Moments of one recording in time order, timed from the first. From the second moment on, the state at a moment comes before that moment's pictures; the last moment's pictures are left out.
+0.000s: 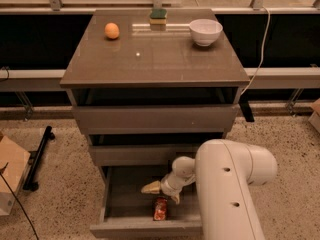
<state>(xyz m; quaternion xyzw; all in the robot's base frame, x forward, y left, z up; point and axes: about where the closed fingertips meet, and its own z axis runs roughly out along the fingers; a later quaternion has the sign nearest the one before) 0.572 -0.018 0.209 -0.06 -0.97 -0.24 0.05</state>
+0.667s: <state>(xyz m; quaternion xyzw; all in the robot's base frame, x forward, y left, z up) 0.572 -0.014 0.164 -0.09 -0.96 -0.25 0.07</state>
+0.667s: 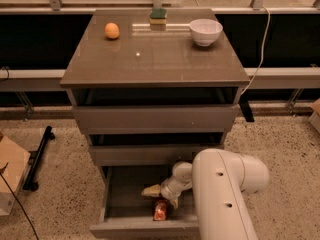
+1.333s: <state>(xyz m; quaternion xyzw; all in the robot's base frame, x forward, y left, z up) 0.569 -0.010 0.142 -0.11 -0.96 -0.23 0.09</state>
